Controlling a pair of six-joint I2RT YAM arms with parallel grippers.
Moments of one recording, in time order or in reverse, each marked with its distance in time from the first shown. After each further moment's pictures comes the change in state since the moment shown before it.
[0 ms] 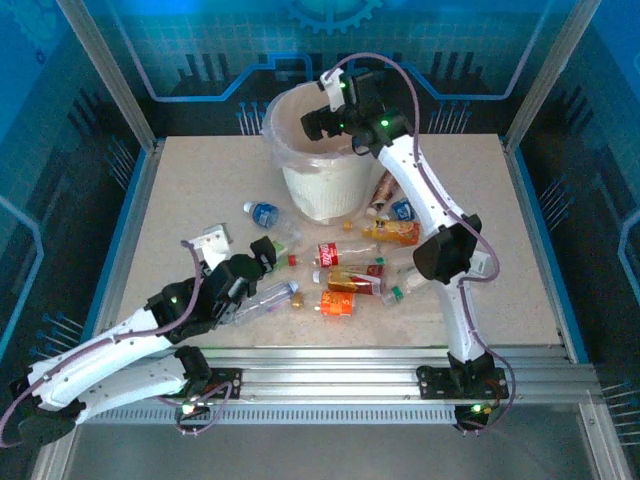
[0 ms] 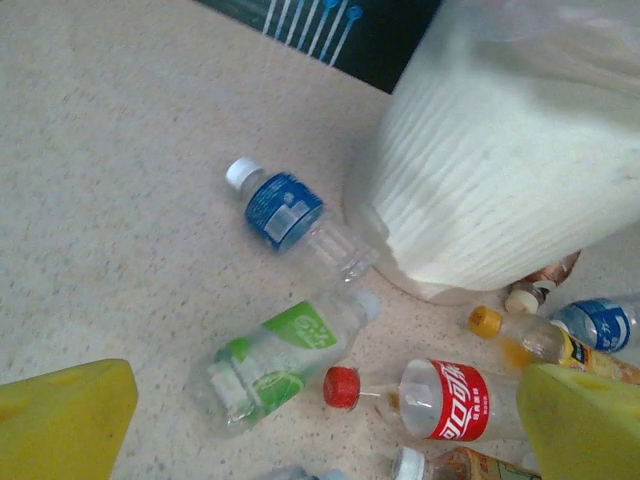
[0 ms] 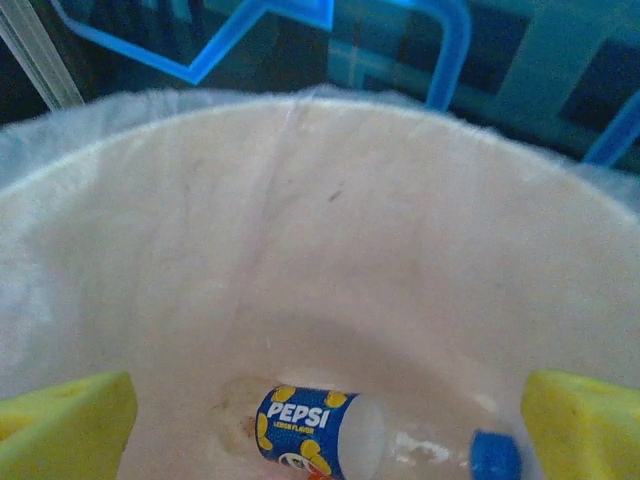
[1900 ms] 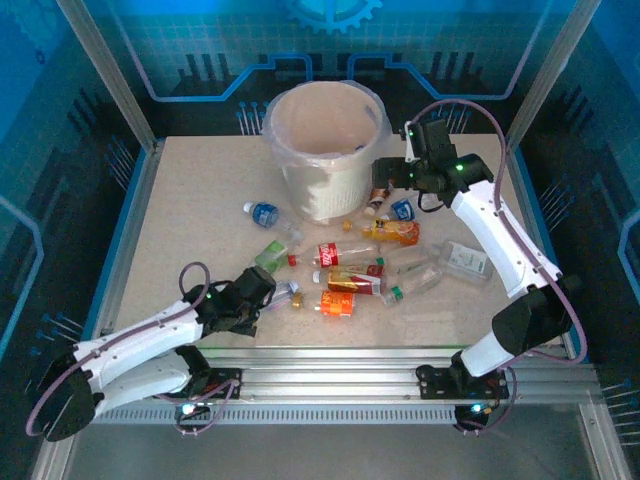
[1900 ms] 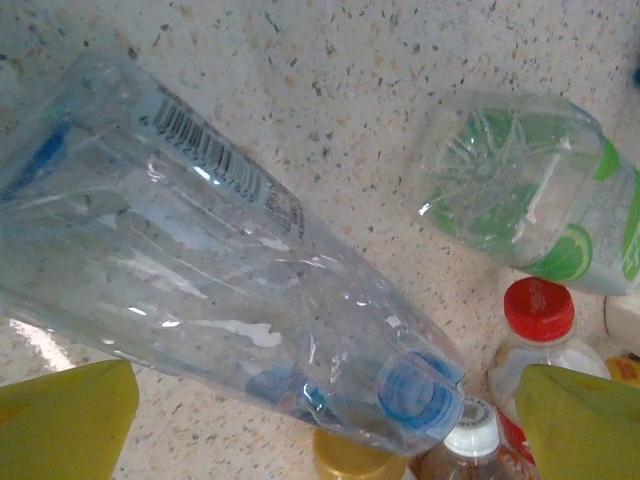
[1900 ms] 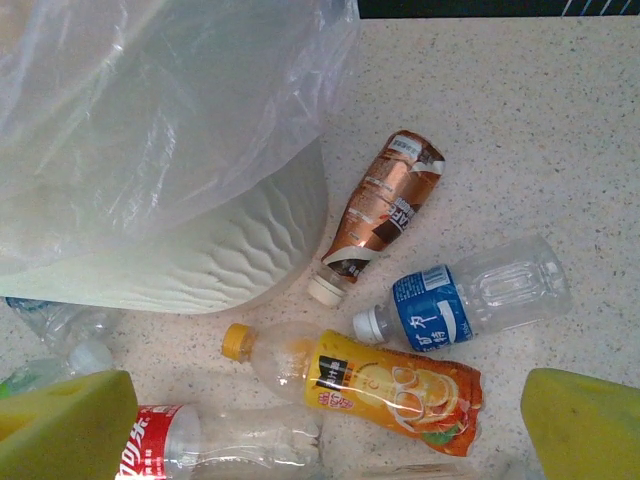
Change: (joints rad) left arm 0.132 0.183 -0.237 -0.003 0.503 -1.042; right arm -0.135 -0.731 -0.977 -0.075 0.068 0.326
